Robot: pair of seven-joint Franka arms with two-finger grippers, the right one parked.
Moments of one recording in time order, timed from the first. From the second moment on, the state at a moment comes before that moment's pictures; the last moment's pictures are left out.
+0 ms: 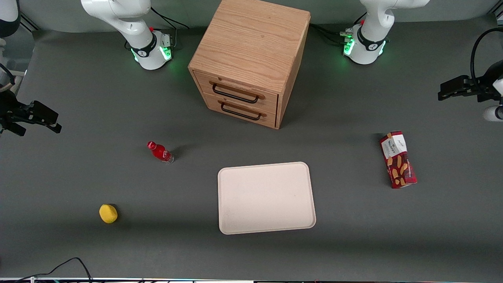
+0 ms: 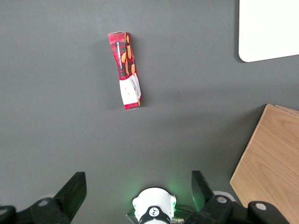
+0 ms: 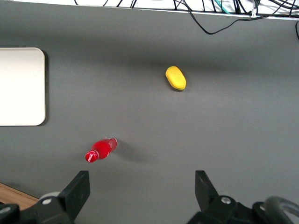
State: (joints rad) arm -0.12 0.16 0.10 -1.28 -0.02 1.22 0.05
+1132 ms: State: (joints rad) arm -0.10 0.29 0.21 -1.93 -0.06 2.01 0.16
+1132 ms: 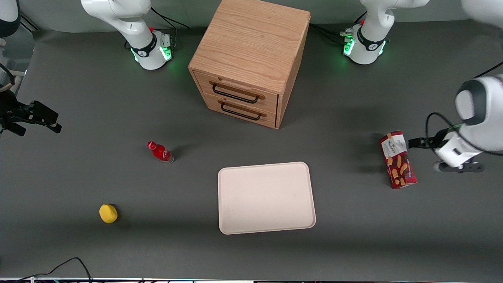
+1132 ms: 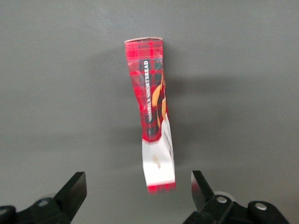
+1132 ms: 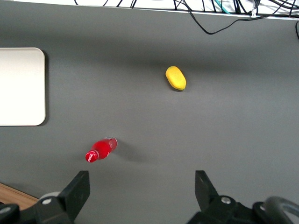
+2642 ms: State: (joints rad) arm -0.11 0.24 0.17 -1.48 -0.14 1.64 -0.04
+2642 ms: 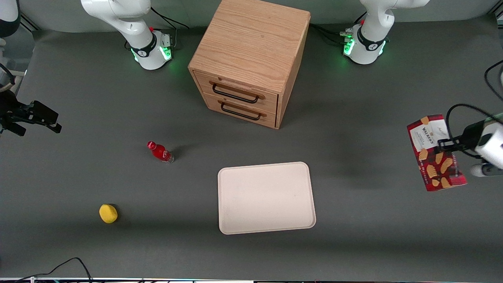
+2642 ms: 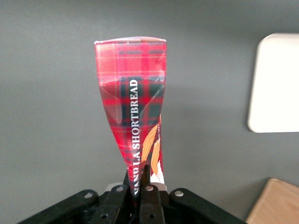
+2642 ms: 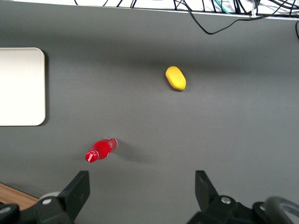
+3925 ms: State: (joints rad) arm -0.12 0.76 -0.40 -1.47 0.23 2.33 -0.68
